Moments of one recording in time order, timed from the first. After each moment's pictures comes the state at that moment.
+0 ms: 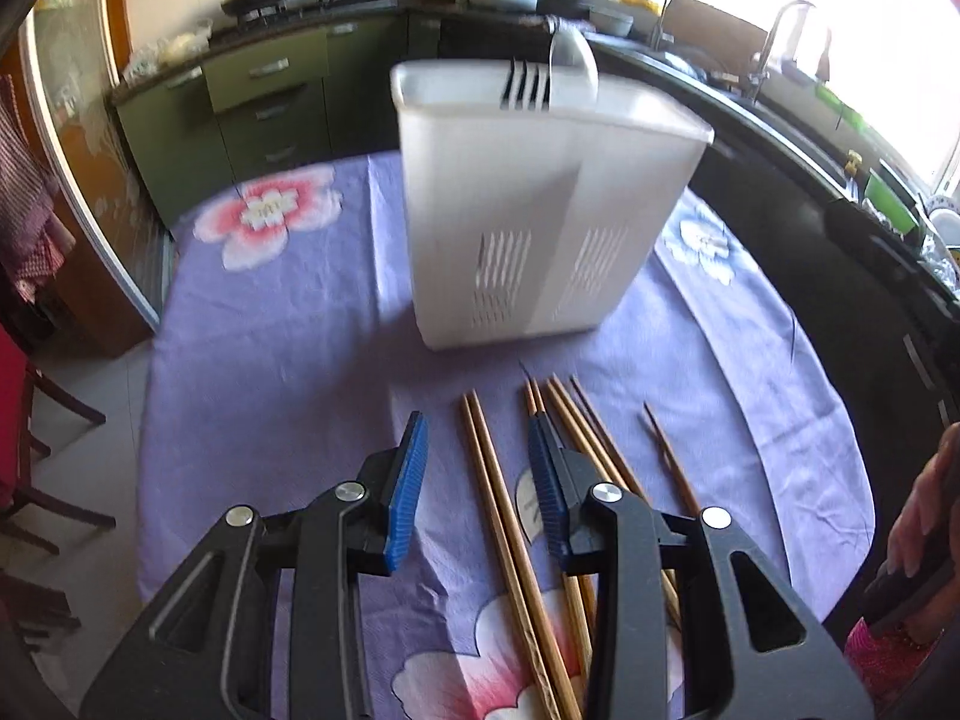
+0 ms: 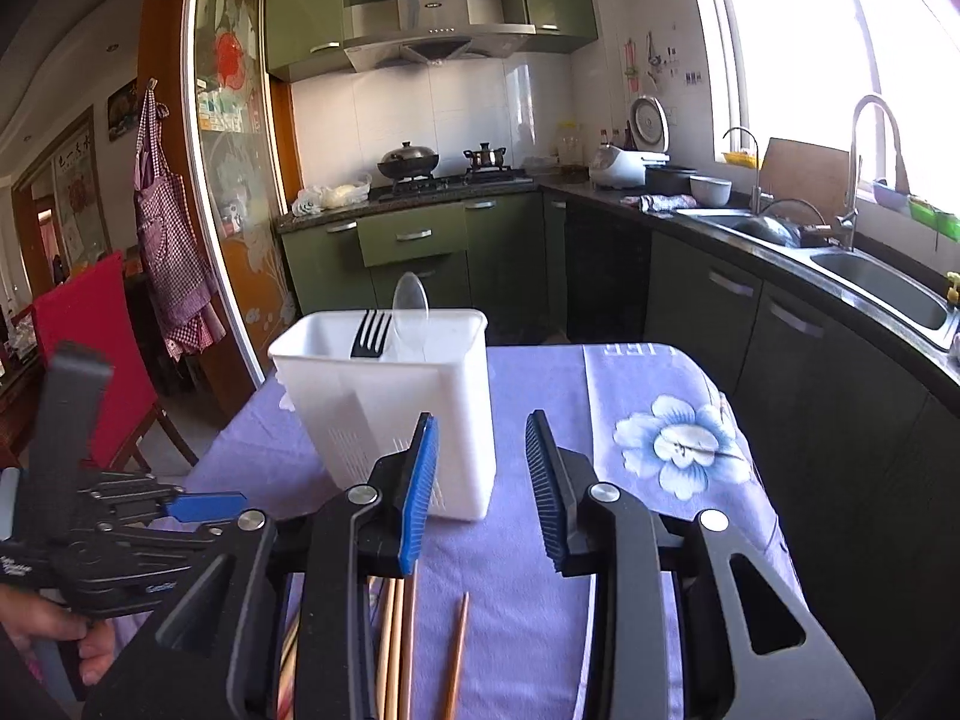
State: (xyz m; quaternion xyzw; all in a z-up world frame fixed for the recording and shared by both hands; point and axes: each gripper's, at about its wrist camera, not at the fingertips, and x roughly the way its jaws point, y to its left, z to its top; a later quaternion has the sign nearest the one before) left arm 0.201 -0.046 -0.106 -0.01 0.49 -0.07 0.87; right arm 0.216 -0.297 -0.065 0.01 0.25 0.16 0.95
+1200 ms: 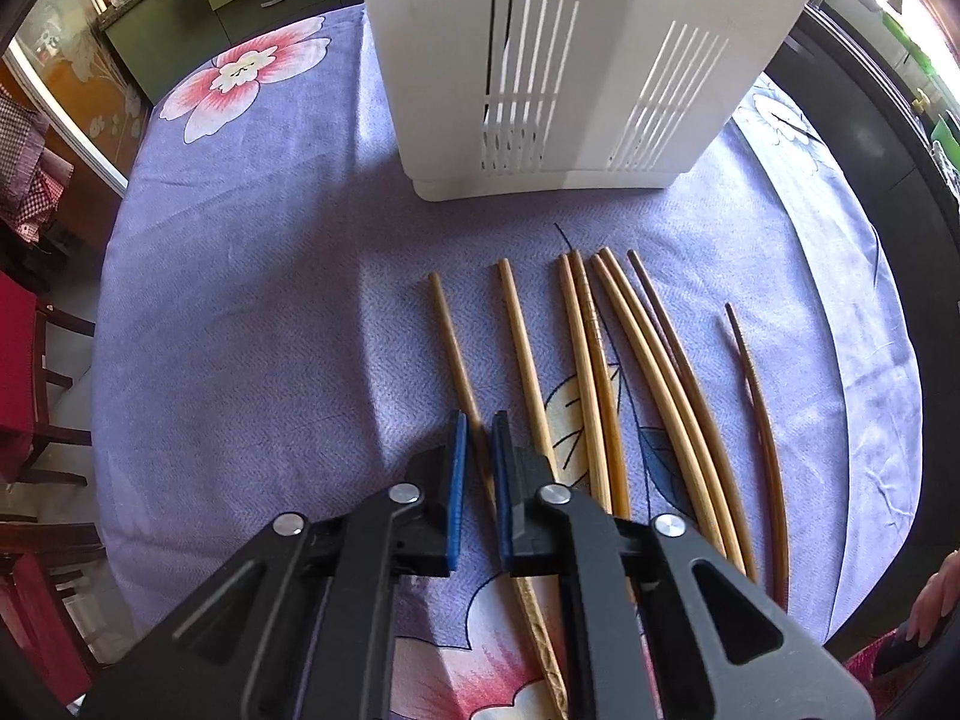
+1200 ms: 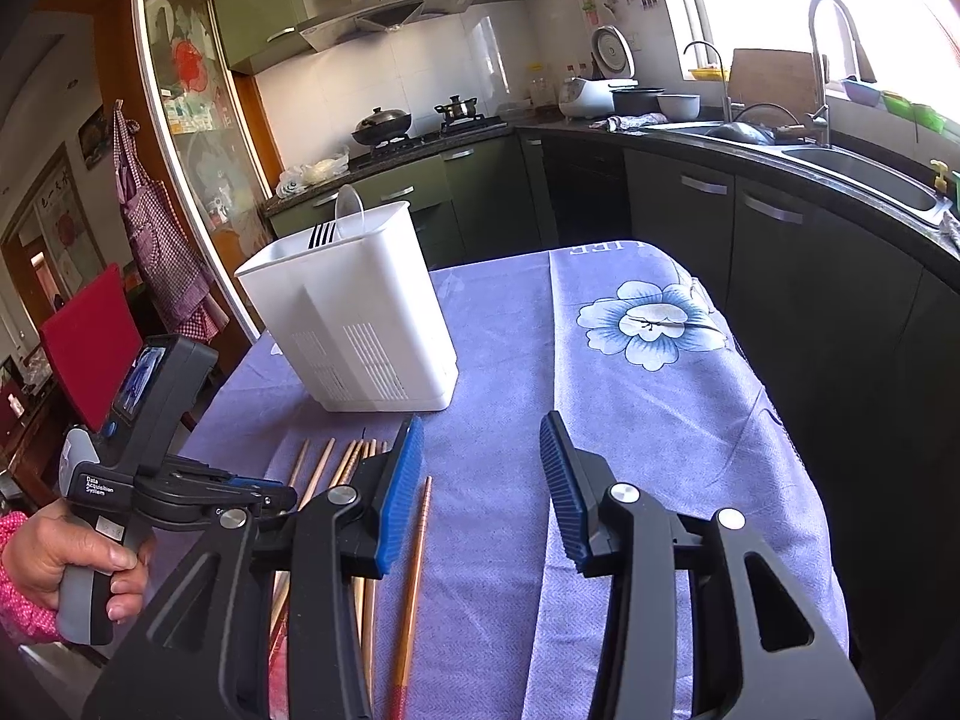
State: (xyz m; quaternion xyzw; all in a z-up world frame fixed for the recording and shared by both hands) left arm 0.227 -0.059 -0.167 0.01 0.60 -0.02 0.80; right arm 0.186 -0.351 -0.101 0.07 0.32 0.16 0.93
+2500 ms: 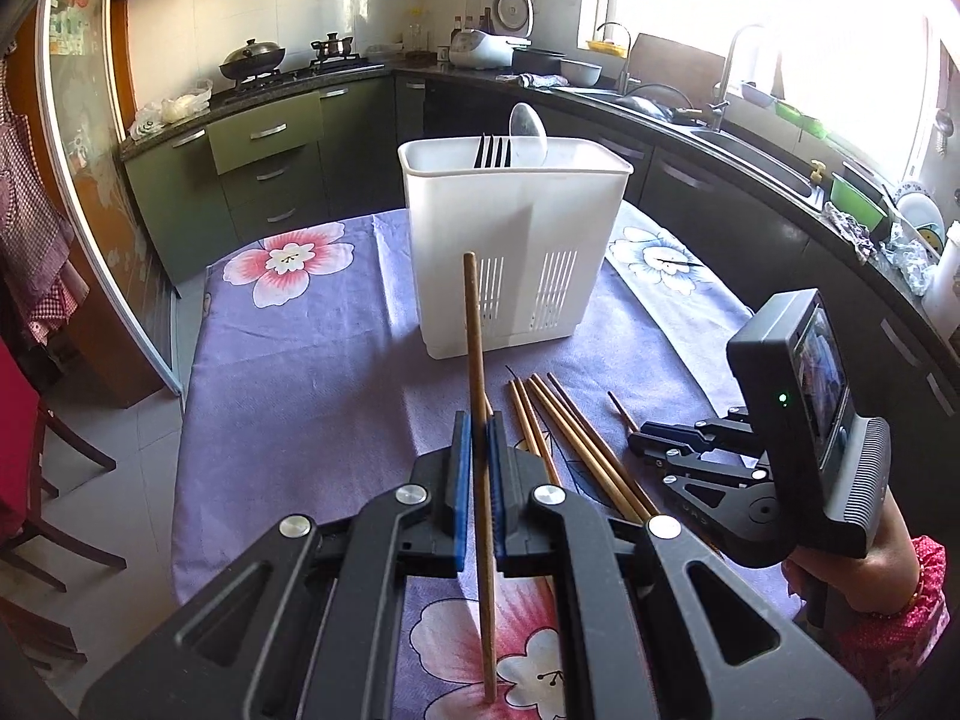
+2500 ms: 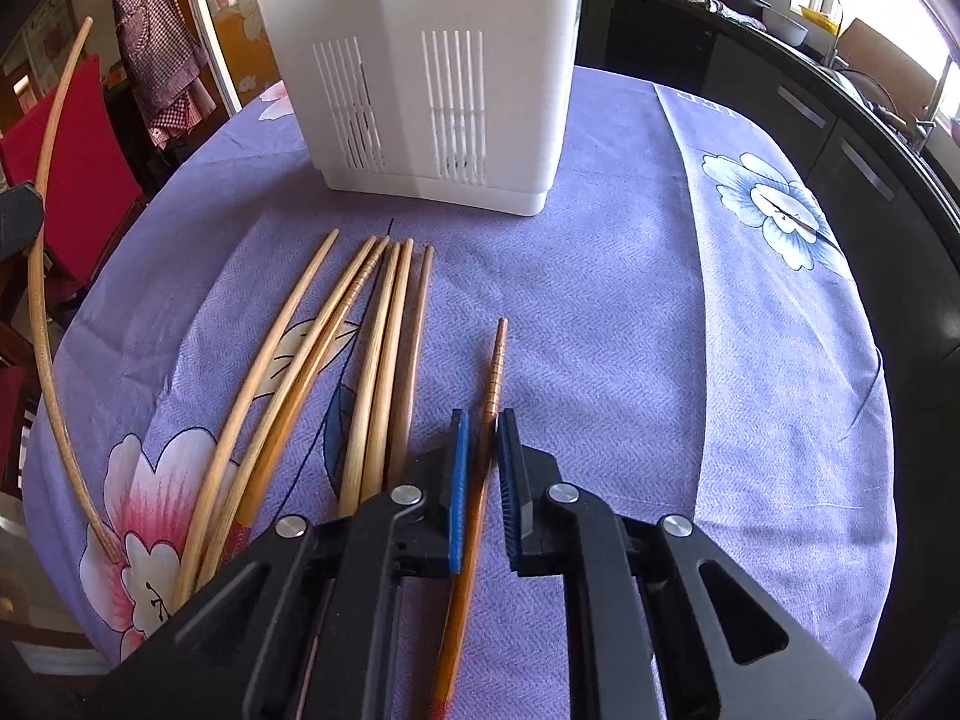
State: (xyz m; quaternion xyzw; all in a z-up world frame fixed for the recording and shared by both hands) left arm 0.134 -0.042 -0.073 0.01 0.39 -0.08 0.92; right arm 0.227 -0.238 -0.191 -0.10 0.49 0.17 0.85
